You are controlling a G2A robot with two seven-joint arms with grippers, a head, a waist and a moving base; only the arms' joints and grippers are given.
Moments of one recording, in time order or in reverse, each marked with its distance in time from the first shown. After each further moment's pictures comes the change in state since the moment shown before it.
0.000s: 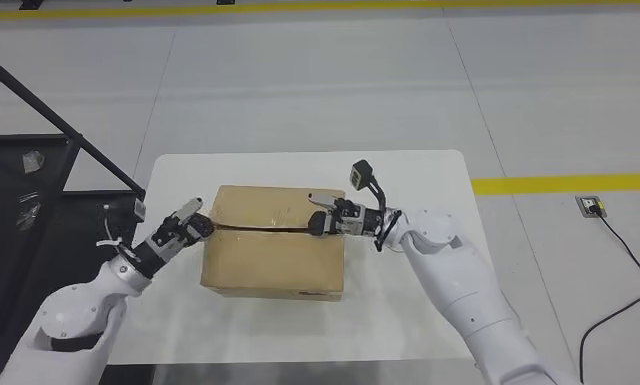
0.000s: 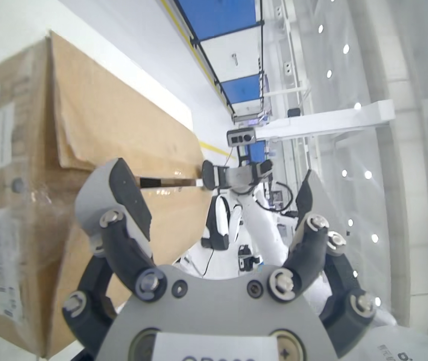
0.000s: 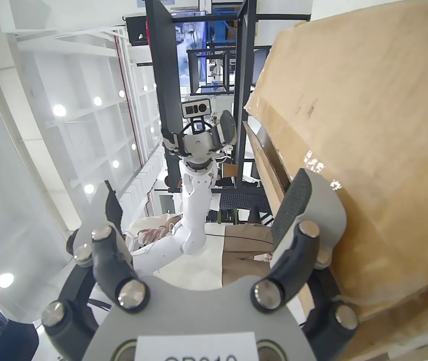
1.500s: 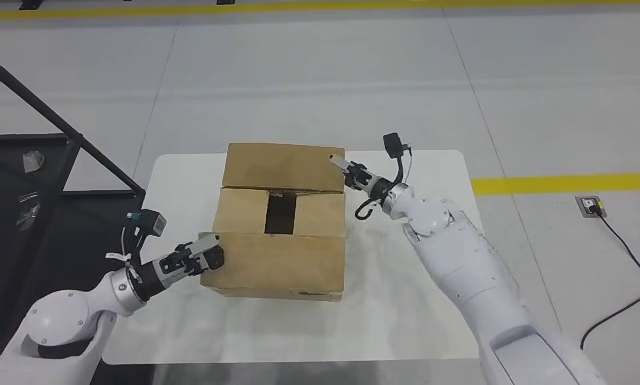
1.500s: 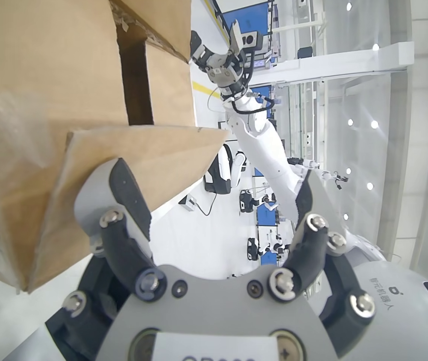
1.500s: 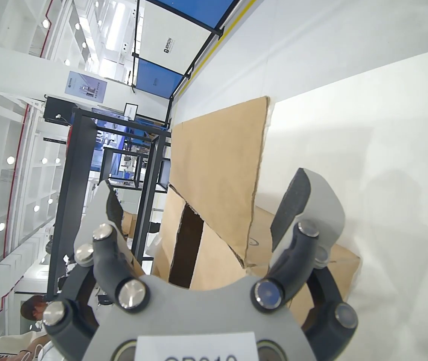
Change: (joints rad) left arm 0.042 0.043 0.006 -0.034 0.019 -0.021 -0.329; right arm 0.218 -0.061 -0.079 0.400 -0.419 -0.264 -0.644
